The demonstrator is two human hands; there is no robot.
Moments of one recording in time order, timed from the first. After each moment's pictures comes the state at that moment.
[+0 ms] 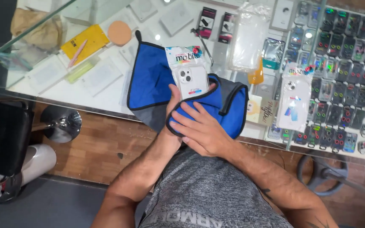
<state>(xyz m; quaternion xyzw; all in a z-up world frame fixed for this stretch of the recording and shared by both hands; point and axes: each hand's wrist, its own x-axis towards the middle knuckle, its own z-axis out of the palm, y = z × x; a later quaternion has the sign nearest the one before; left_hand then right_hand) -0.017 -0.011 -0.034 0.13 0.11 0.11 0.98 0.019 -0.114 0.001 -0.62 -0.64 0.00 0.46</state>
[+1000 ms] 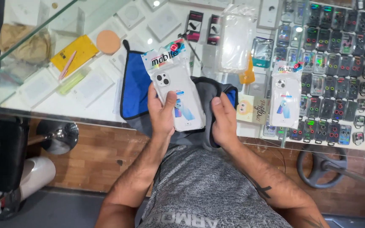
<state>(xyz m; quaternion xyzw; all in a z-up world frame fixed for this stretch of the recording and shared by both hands) -0.014 0.004 -0.030 0.50 0.20 0.32 0.78 0.040 -0.131 -0.020 -0.64 -0.13 0.15 0.74</state>
